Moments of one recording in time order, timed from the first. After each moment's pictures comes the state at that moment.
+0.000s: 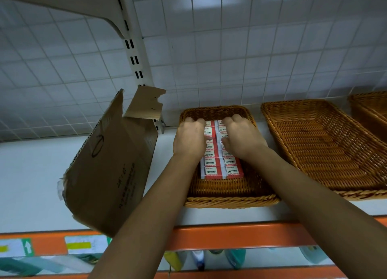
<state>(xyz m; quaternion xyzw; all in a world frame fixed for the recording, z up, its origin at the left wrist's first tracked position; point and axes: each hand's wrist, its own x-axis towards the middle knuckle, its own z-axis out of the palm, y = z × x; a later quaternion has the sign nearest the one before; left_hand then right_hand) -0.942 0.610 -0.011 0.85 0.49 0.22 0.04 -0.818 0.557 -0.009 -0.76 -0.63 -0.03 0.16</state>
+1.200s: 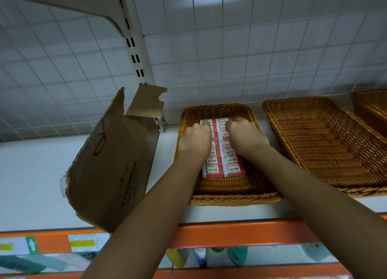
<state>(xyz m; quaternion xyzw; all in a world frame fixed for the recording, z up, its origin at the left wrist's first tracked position) -0.932 0.603 -0.010 0.86 0.51 0.09 -0.02 -0.821 0.556 -0.009 -0.79 -0.60 0.00 0.13</state>
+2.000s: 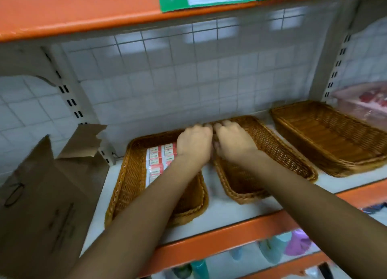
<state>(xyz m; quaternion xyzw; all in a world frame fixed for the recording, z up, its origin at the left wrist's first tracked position) -0.821 0.532 0.045 0.91 0.36 0.14 -0.11 -0.731 0.475 0.038 -0.80 -0.57 -0.06 0.17</state>
